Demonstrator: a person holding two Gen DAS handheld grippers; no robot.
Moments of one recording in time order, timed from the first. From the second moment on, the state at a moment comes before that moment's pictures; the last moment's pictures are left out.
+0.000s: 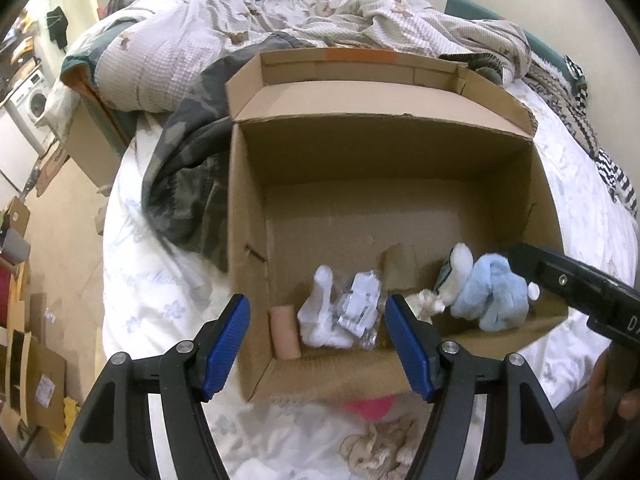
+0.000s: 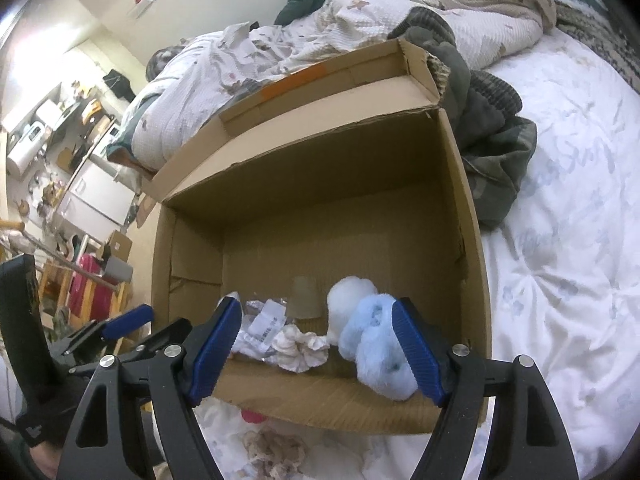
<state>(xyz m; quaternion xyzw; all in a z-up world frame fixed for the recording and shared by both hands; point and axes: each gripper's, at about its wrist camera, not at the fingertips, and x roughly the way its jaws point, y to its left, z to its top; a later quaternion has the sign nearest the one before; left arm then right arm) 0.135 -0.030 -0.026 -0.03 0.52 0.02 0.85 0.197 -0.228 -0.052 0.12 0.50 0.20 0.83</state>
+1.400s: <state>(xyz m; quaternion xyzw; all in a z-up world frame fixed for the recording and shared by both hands) 0.065 0.019 -0.026 -0.11 0.53 0.08 0.84 0.105 -0.139 -0.163 0.01 0.69 0.24 0.68</state>
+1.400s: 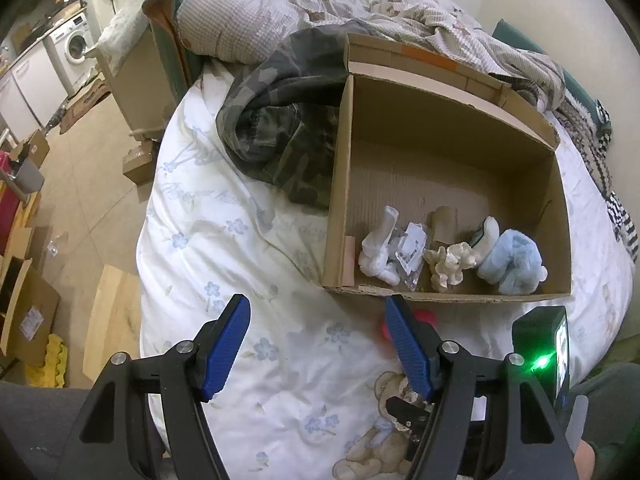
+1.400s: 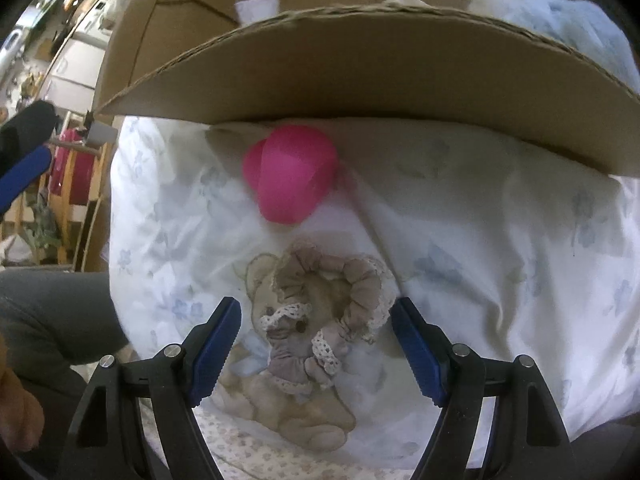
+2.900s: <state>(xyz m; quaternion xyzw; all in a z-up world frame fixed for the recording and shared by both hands) 0.098 -0.084 -0.115 0.03 0.60 -0.03 0.80 0.119 -0.235 -0.095 0.11 0.61 0.20 0.76</state>
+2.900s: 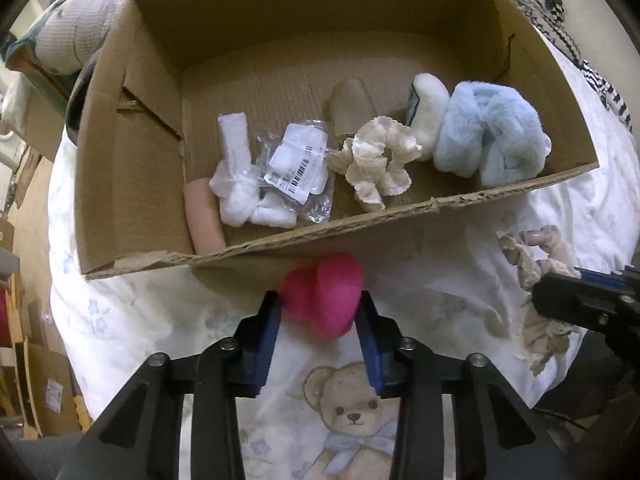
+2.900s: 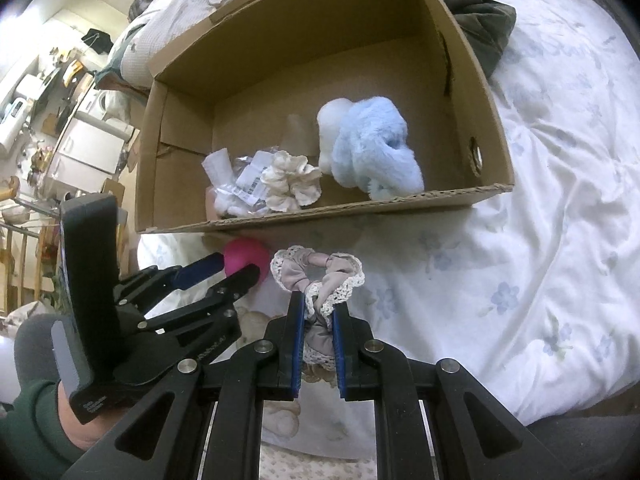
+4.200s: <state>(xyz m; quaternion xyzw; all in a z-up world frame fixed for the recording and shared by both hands) 0.092 -0.044 0.031 -0.01 0.49 -0.03 0.87 0.152 -0.234 0.004 0.11 0.50 0.25 0.82</state>
